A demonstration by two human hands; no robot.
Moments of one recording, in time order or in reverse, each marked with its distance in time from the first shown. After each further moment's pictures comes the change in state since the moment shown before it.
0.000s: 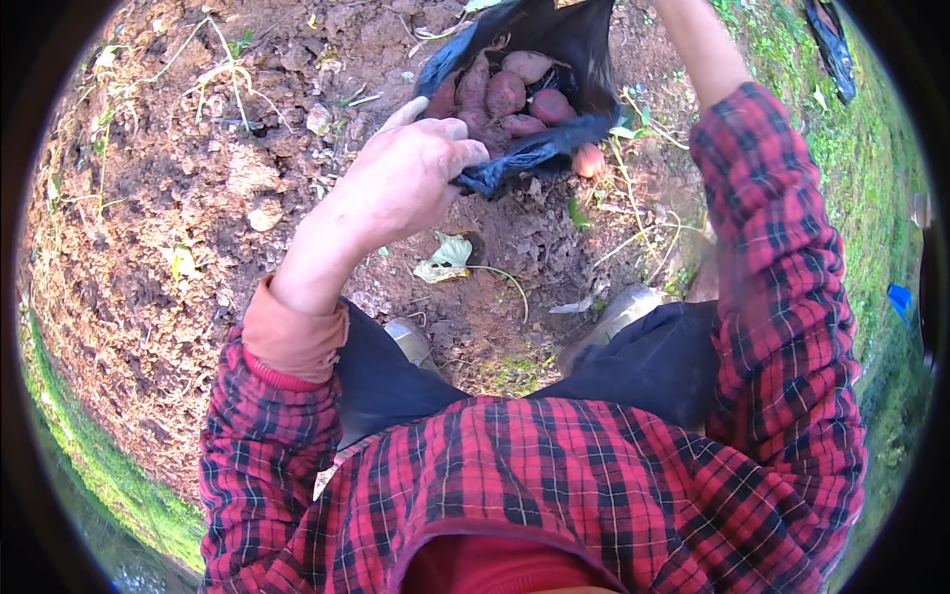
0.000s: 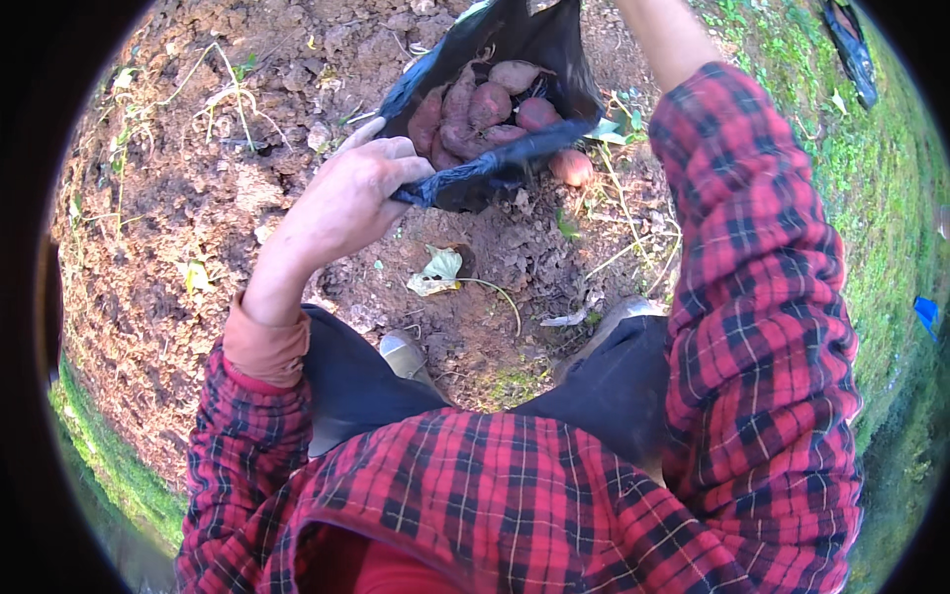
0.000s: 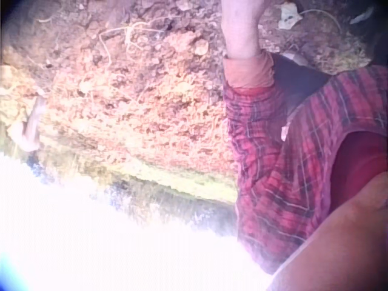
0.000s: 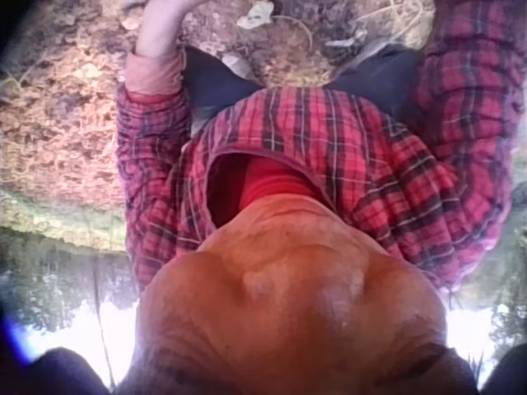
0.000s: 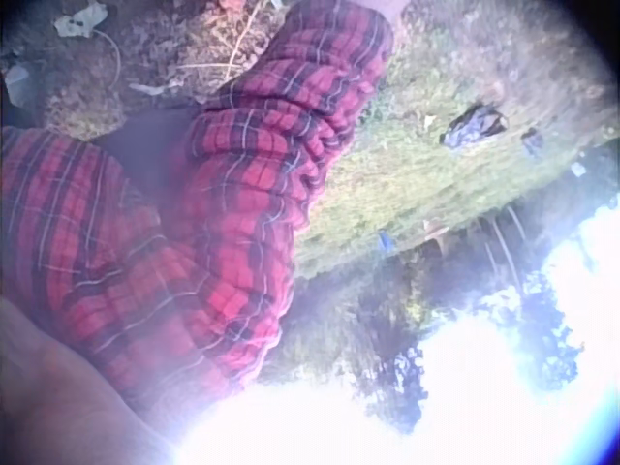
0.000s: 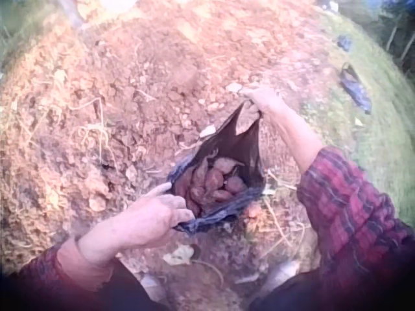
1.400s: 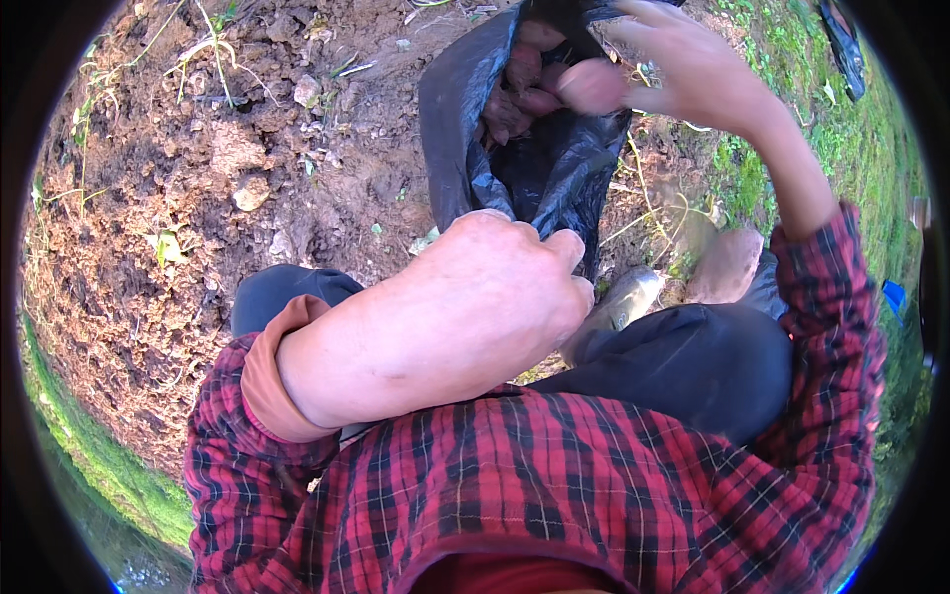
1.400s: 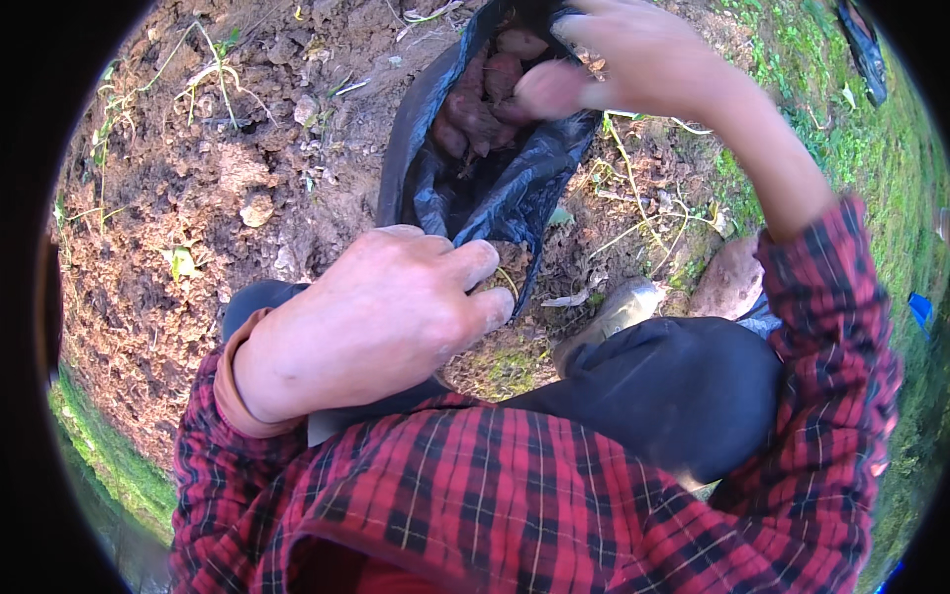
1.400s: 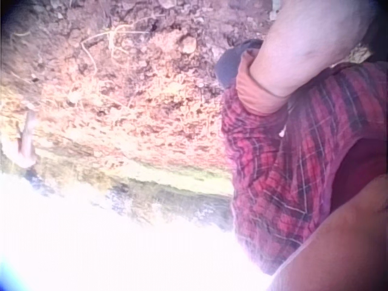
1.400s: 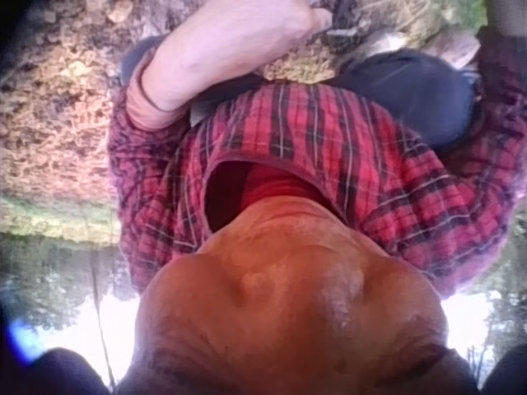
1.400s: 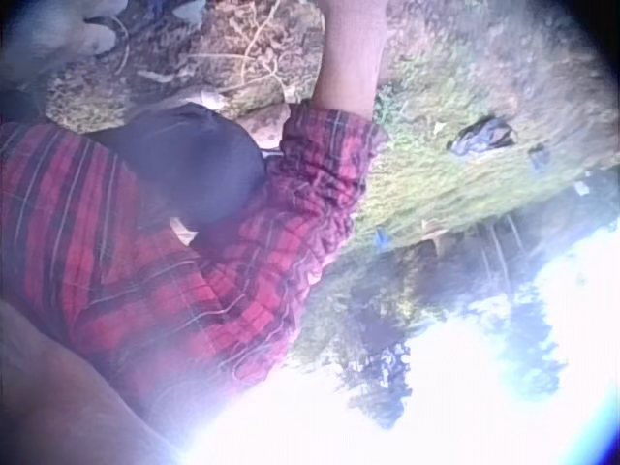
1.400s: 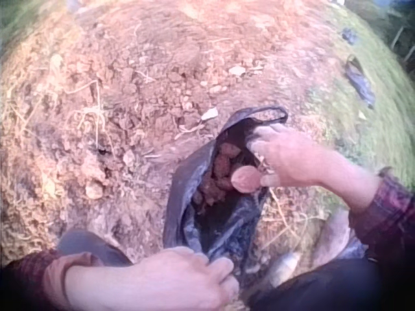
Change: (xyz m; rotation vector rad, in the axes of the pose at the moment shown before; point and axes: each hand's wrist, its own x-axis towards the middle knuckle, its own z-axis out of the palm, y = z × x) left_hand -0.013 0.077 -0.025 -0.156 -0.282 0.184; right_hand -0.167 -0.021 0.044 -1.322 -0.319 -0.793
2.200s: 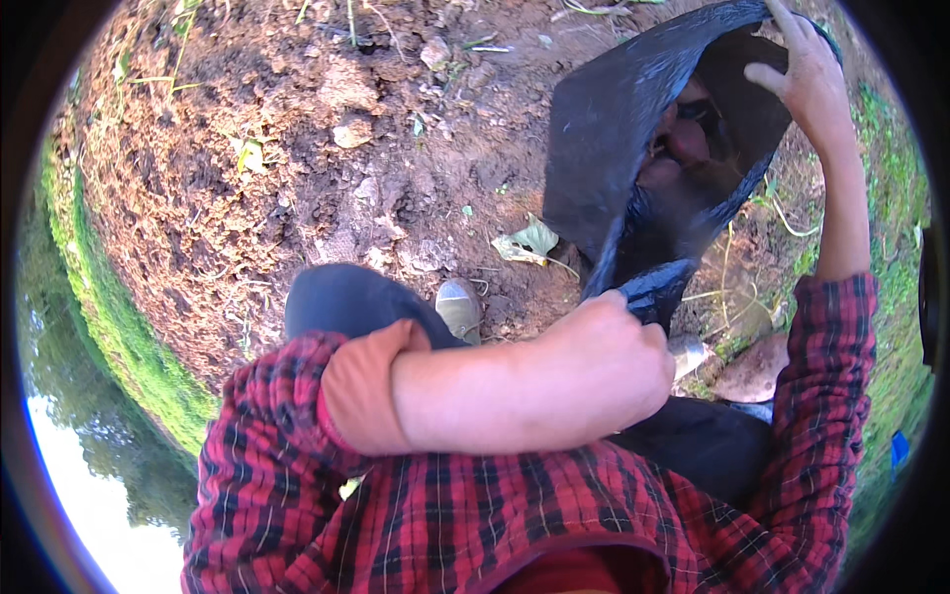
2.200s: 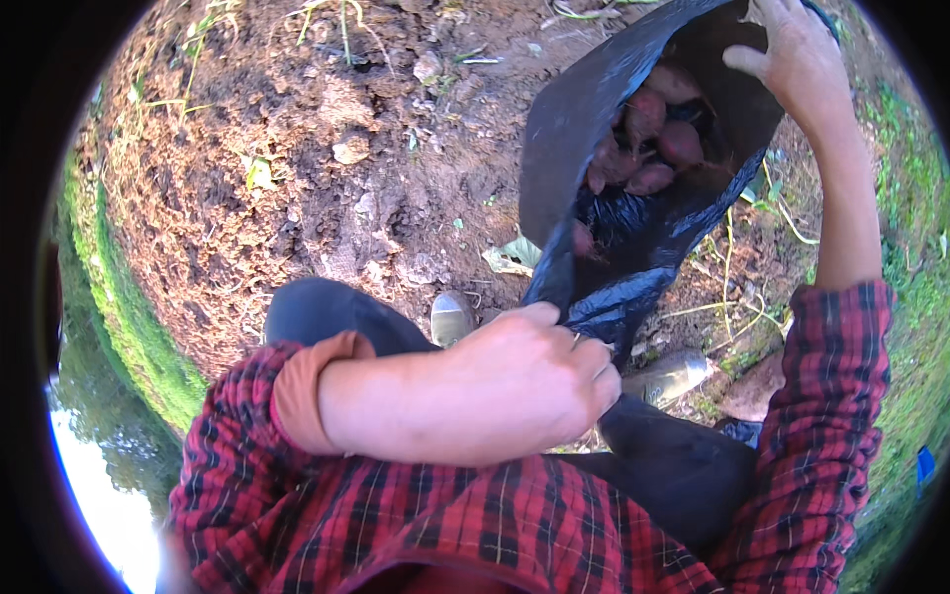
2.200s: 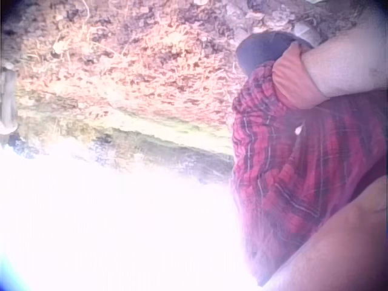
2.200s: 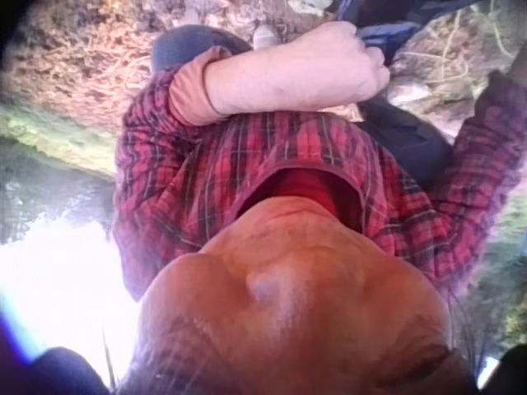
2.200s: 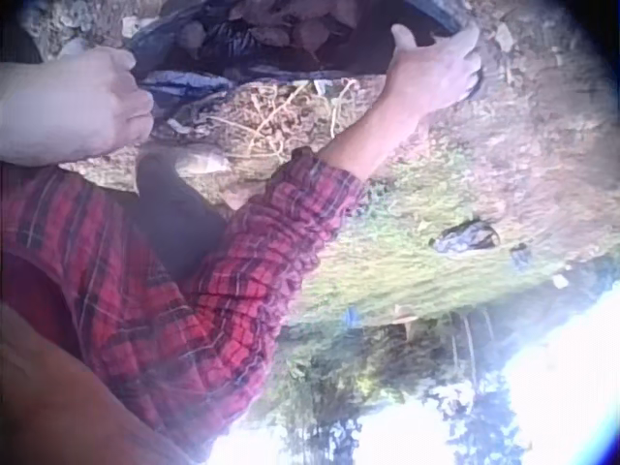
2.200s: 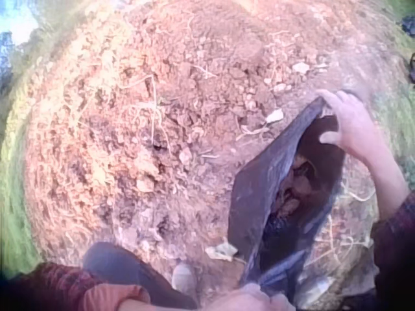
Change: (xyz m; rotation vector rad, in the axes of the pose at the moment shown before) left_hand 0.015 0.012 0.012 -0.168 0.042 -0.106; right_hand 0.054 0.080 0.032 -0.153 0.242 0.263
